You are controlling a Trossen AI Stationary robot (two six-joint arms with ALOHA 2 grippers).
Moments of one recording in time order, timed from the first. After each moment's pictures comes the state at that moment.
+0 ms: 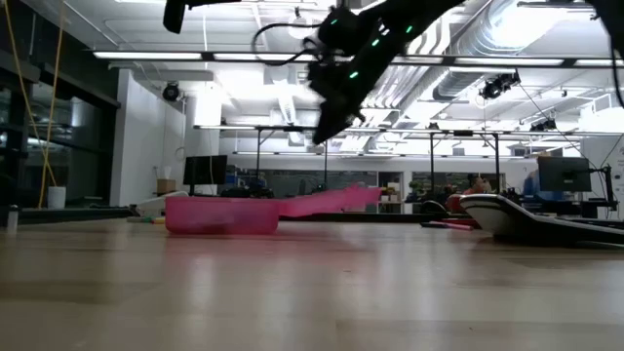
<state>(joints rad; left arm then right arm) 0.18 0.88 0.84 -0.06 -0.43 -0.31 -0.35 1.85 1.49 -0.48 0.09 -0.04</state>
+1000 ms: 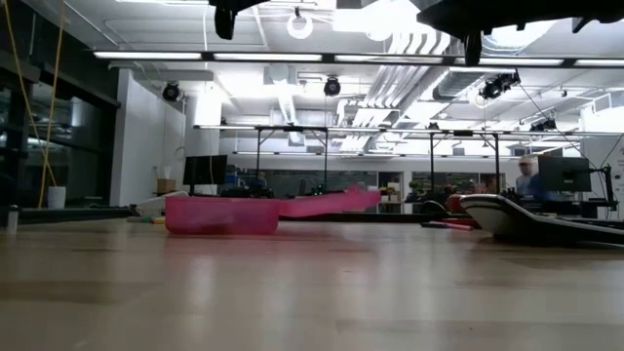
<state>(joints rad) 0.25 1.10 0.84 0.23 -0.08 -0.18 -0.24 0.73 0.55 0.25 0.08 0.32</state>
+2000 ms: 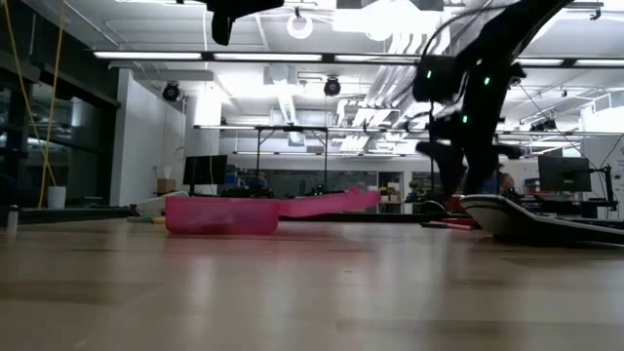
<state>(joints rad) 0.25 1.10 0.84 0.18 -0.12 -0.21 -0.45 1.41 0.77 -0.59 0.33 0.65</state>
